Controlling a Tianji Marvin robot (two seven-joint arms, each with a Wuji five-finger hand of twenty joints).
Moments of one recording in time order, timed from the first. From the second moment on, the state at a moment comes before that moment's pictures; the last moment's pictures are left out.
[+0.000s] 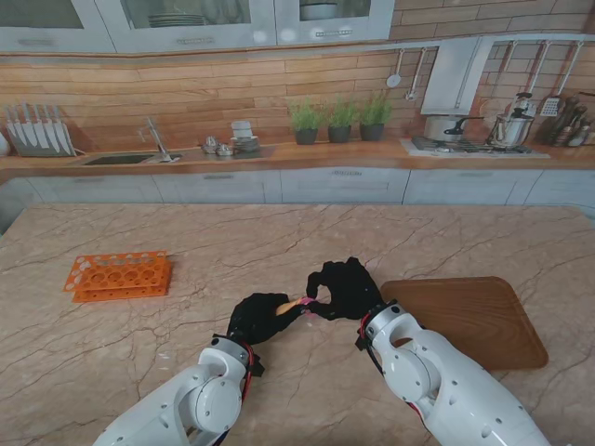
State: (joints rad) left arm 1.42 -1.22 -0.80 -1.32 0.60 0.03 0.45; right arm -1.42 -1.11 0.96 -1.43 -0.85 -0.13 -0.25; left_hand 0.55 -0.15 0.41 -0.07 0.90 0.11 0.97 0.50 1.31 -0.04 1.40 0.90 1.26 0.16 1.68 0.75 1.07 0.32 1.83 0.71; right_hand 0.47 -0.63 0.93 -0.16 0.76 -0.27 1.04 0.33 0.66 0.17 0.90 0.45 0.54 0.13 0.95 0.64 0.16 0.17 1.20 0.66
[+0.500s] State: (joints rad) left arm 1.42 -1.22 -0.81 -1.33 0.61 0.00 0.45; right arm -1.45 -1.11 1.00 -1.44 -0.83 -0.12 -0.26; left_hand 0.56 -0.15 0.49 -0.07 0.92 0.11 1.08 0.55 1.31 -0.03 1.41 0.88 1.26 0.16 1.68 0.74 1.07 0.36 1.83 0.69; right_hand 0.55 -0.53 0.88 -0.18 0.75 -0.26 1.02 0.31 0.66 0.17 0.89 0.45 0.54 0.13 0.94 0.64 0.17 0.17 1.20 0.68
